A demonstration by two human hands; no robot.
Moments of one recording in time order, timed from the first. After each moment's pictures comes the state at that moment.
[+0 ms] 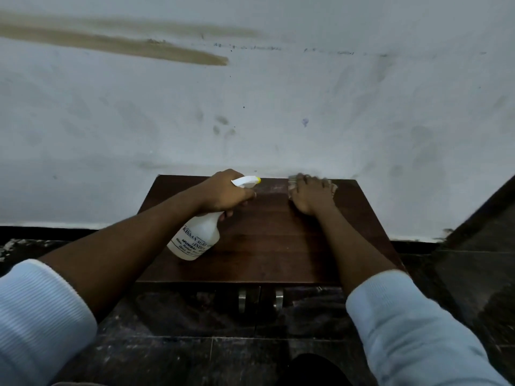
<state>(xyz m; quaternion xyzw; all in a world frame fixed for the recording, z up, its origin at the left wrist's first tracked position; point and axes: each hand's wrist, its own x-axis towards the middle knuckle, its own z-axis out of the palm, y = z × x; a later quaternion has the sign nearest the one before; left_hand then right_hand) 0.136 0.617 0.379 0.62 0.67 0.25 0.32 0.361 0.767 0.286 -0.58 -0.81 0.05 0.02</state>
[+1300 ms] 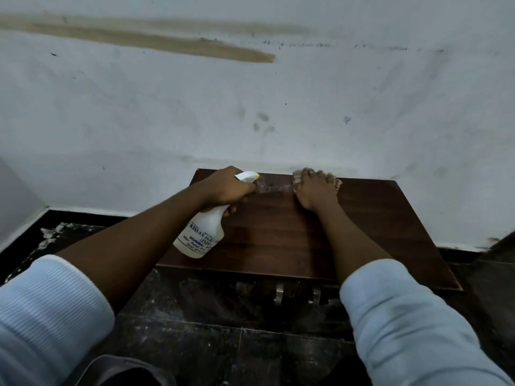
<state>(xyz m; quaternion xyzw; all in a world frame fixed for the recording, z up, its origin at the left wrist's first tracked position) 0.074 0.579 0.383 0.55 0.72 0.27 0.33 0.277 0.749 0.283 -0.56 -0.82 0.05 0.04</state>
